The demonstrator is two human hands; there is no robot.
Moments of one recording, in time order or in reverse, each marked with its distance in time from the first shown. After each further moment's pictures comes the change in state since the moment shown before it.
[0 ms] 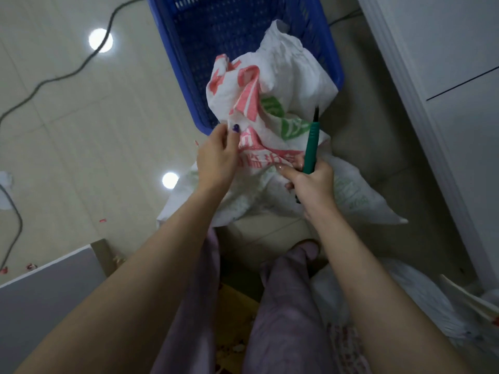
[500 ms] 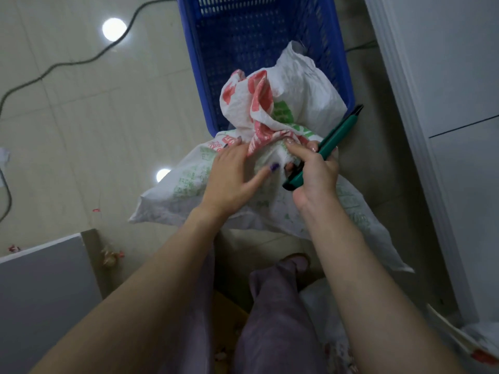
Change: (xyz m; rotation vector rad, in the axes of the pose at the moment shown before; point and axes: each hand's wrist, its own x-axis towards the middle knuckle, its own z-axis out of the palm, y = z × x) left_hand -0.011 -0.018 -0.011 0.289 -0.151 0.433; right_hand -0.006 -0.063 0.035 0.530 0.063 0.127
